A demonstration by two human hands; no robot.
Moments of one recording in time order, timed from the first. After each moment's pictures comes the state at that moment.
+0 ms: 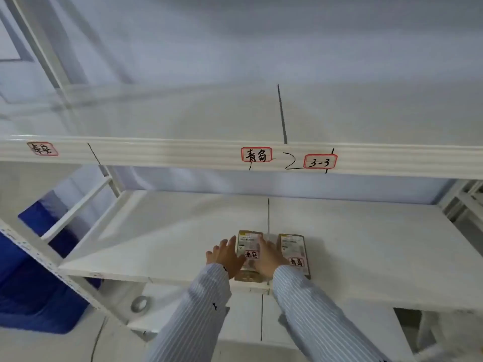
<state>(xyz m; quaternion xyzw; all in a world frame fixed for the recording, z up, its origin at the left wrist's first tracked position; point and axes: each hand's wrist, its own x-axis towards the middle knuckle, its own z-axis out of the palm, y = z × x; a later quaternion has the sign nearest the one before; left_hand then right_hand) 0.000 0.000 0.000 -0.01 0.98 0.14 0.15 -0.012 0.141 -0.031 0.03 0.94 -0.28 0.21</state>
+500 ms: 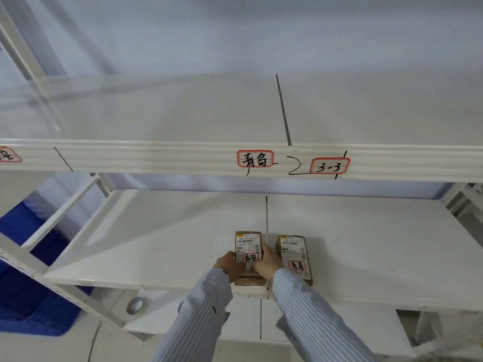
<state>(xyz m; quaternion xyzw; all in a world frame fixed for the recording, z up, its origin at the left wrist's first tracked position) -0.026 0.010 -0.029 -0.11 0.91 0.31 0.26 -0.024 0.145 -0.032 0.09 0.87 -0.43 0.22</state>
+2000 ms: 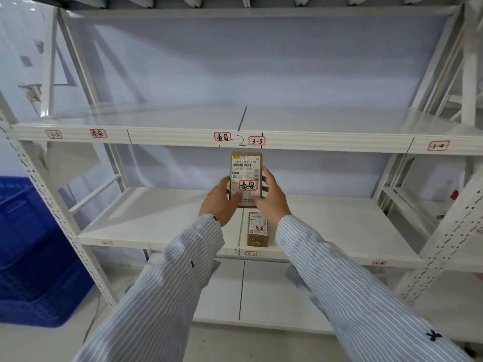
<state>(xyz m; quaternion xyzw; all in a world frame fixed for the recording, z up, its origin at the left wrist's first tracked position) 0.189 0.070 0.178 0.03 0.91 0.40 -0.12 0.202 0.215 0.186 -0.04 0.82 -0.56 -0.11</state>
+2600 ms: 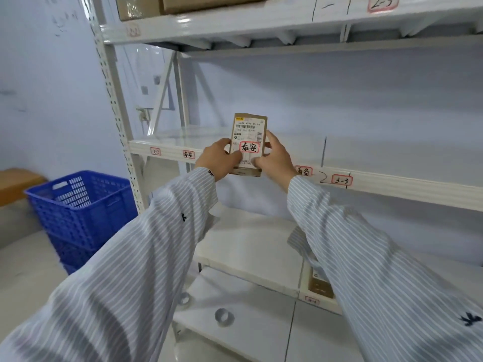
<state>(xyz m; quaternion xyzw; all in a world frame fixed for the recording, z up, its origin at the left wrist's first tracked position) 0.164 -0.100 0.337 -0.07 0.91 0.35 -0.23 0.131 0.051 0.331 -0.23 0.77 -0.58 -0.09</state>
